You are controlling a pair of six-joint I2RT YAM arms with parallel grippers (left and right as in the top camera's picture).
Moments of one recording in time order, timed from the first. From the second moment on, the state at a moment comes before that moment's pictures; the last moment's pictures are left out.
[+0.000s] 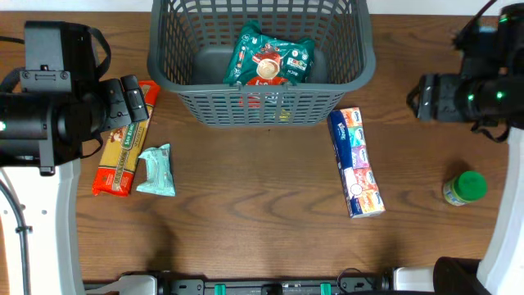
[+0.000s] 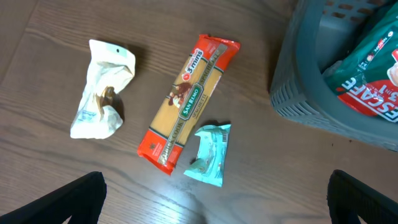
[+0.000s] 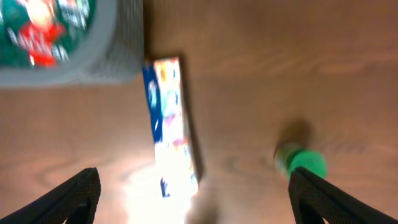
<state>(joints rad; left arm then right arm) -0.03 1.43 1.94 -1.53 -0.19 -0.25 -0.06 1.56 2.12 -1.69 -0.04 0.00</state>
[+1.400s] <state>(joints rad) -0.03 1.43 1.93 -1.54 -0.19 -0.25 0.09 1.55 0.87 -0.57 -0.14 -0.01</state>
